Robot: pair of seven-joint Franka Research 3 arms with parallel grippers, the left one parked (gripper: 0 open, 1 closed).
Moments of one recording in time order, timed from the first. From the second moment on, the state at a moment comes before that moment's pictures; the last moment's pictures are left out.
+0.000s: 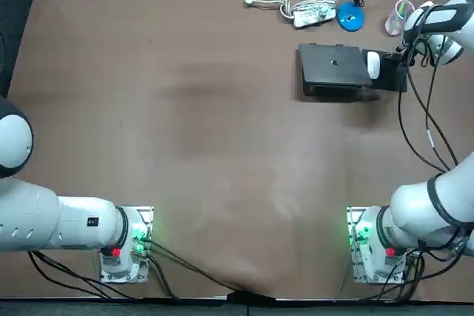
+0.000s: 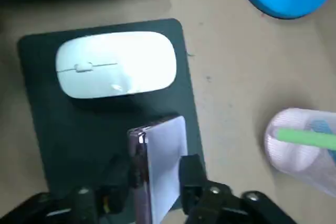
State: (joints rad) arm -0.28 0.37 -0.03 -2.19 0.29 2.77 -1.85
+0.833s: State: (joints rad) arm -0.28 0.22 -0.04 -2.08 0.29 2.29 -1.66
